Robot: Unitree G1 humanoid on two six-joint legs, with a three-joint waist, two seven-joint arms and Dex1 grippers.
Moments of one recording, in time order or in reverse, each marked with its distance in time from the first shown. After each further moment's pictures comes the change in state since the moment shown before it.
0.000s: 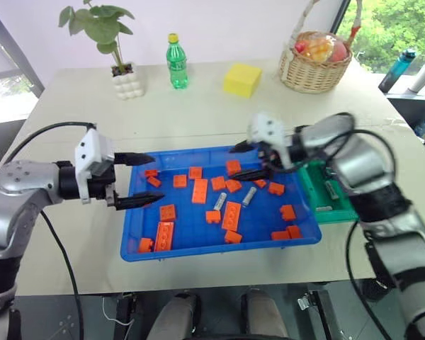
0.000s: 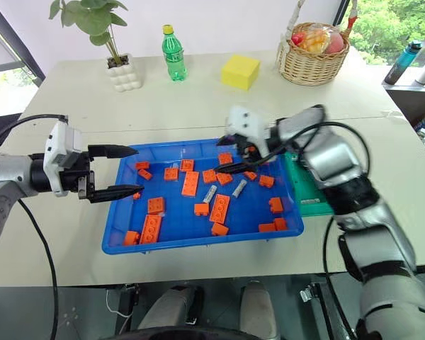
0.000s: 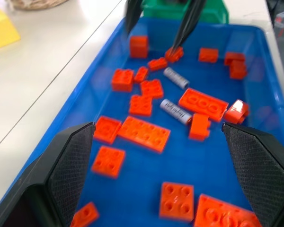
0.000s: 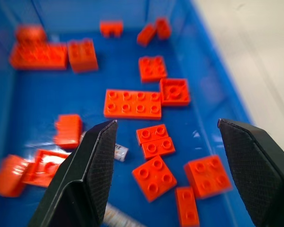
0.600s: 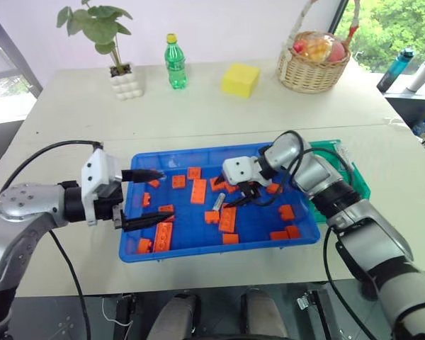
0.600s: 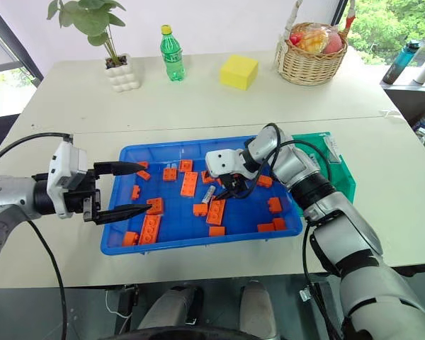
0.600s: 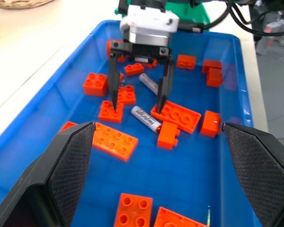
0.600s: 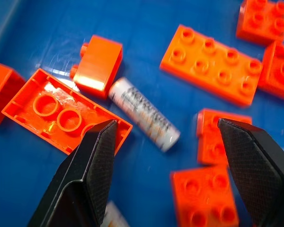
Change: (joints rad) left arm 0.140 0.001 0.069 -0.173 -0.078 0.063 0.108; right arm -0.043 0.161 0.127 0.359 -0.186 -0.489 0.177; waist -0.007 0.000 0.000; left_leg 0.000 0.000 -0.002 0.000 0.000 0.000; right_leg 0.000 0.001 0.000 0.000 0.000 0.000
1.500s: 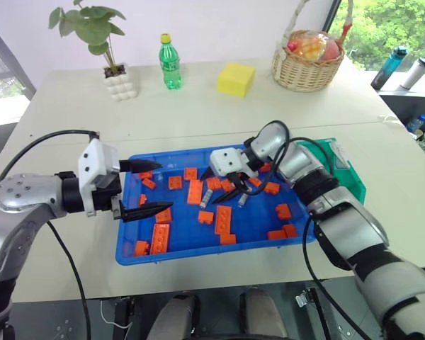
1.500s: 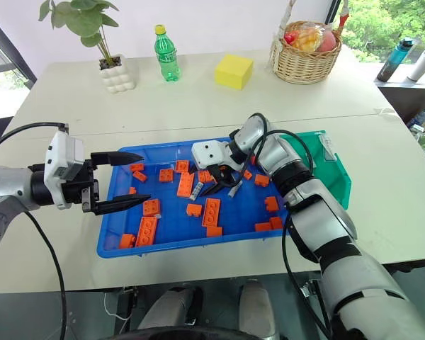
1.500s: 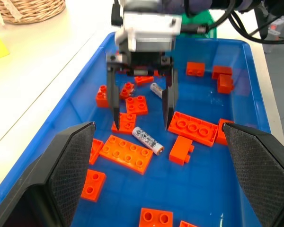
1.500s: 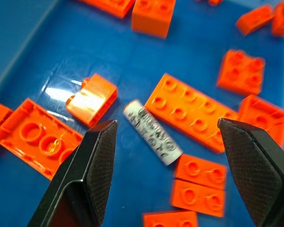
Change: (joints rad) left arm -0.056 0.004 -0.021 0.035 0.008 -0.022 0.002; right arm -0.120 0.140 -0.062 0.273 -0.021 -0.140 0.094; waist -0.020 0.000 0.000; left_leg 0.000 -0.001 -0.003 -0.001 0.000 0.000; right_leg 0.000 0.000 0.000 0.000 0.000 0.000
